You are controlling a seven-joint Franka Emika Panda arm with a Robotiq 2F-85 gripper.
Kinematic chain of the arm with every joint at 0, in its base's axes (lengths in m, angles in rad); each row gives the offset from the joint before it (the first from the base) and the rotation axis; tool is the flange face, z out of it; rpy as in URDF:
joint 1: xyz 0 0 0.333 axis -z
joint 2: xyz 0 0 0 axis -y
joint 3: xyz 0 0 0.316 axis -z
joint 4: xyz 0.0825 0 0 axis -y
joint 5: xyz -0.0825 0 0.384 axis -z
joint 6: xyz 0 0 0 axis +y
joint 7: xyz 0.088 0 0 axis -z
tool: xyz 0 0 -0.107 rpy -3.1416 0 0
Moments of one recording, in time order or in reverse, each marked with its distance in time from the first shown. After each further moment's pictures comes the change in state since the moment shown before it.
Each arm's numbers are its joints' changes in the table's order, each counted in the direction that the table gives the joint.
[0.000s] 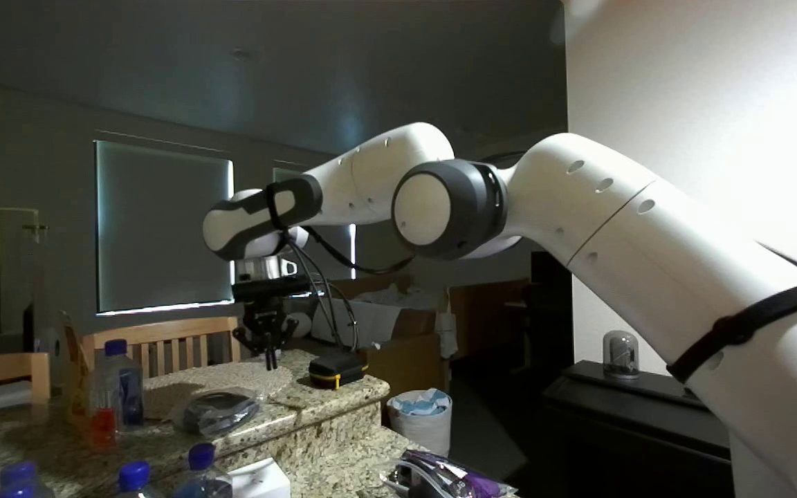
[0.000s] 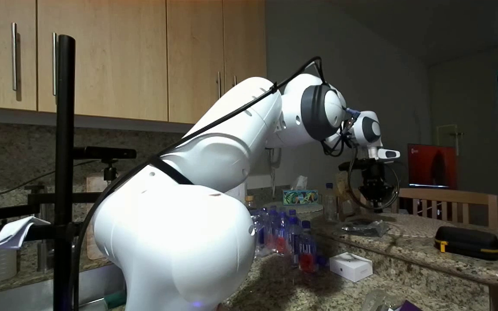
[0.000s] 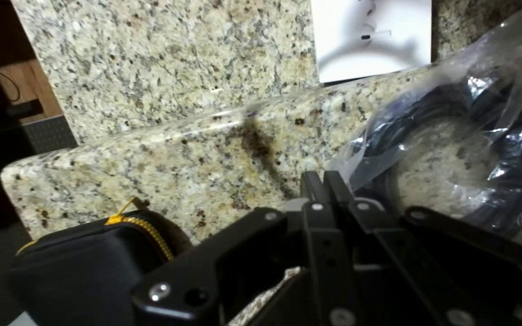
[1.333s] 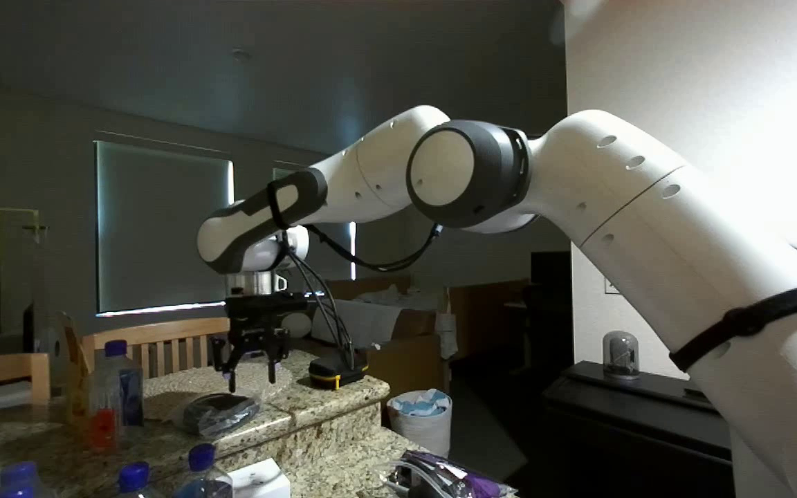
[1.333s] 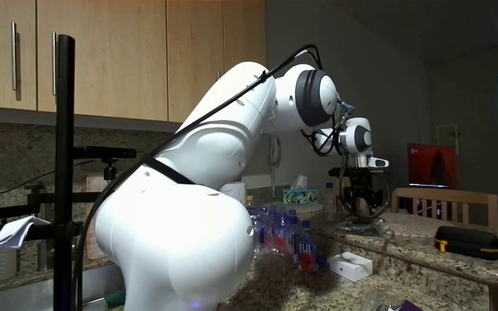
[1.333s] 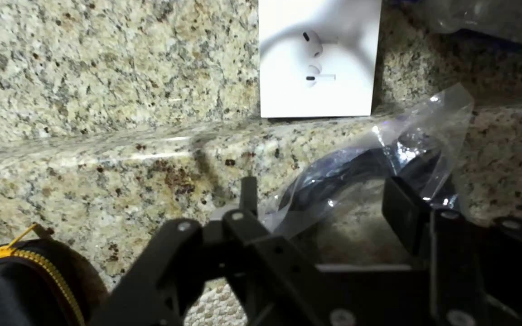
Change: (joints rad) arm 0.019 0.100 -0.095 -0.243 -0.020 -0.187 -0.093
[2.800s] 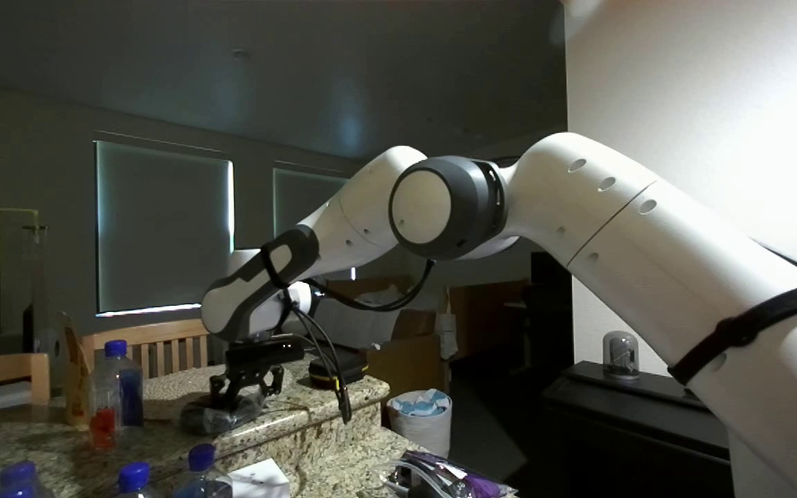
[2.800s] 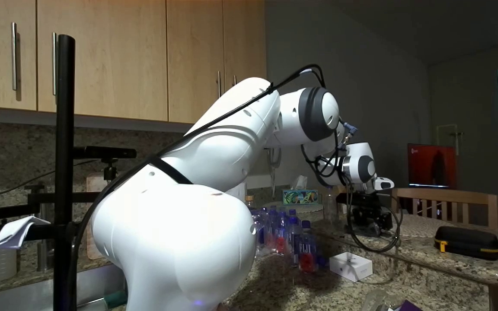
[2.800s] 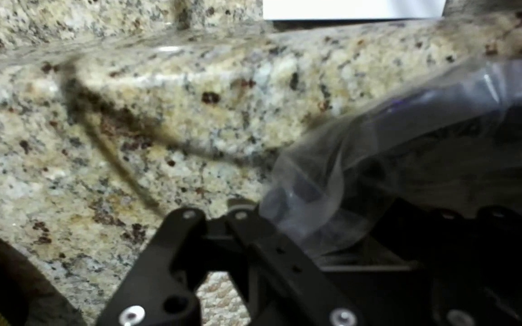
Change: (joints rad) arm -0.040 -0.108 0.073 -0.080 0.022 -0.397 0.004
